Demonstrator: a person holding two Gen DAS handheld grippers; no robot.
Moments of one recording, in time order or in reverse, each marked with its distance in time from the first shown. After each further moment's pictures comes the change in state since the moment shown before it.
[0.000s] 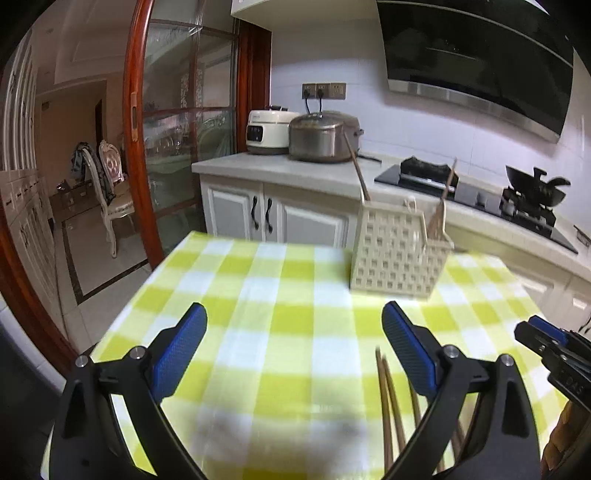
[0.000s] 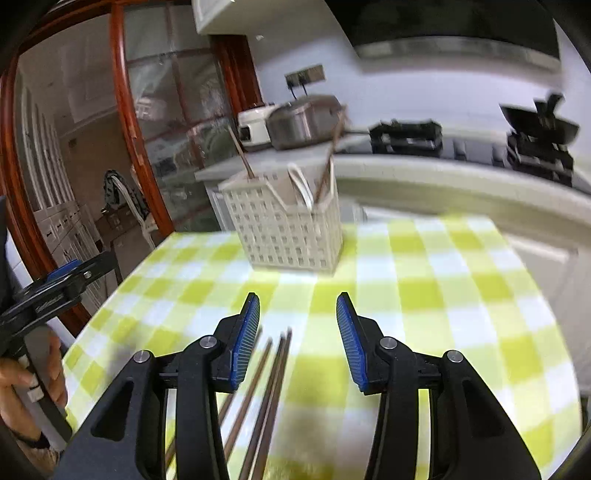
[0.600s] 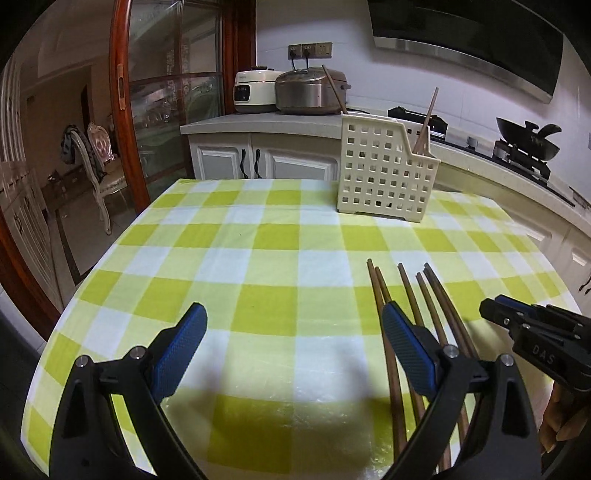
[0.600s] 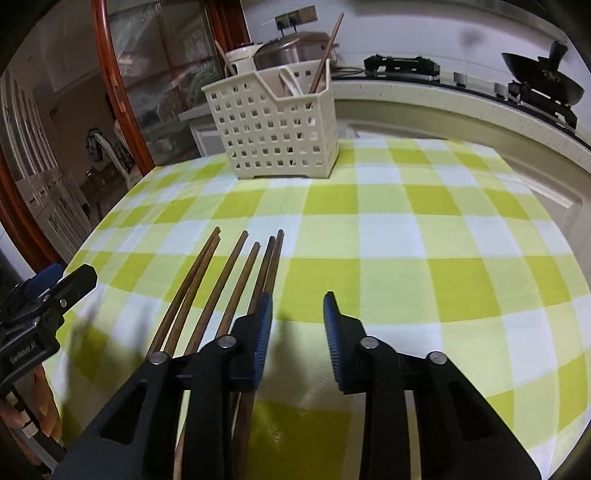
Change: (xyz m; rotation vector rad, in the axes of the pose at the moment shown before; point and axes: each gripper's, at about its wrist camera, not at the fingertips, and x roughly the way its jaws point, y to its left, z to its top) left arm 0.009 -0.018 -0.066 0.049 0.129 -0.016; right arm 0.046 0.011 -0.042 -0.020 0.206 -0.040
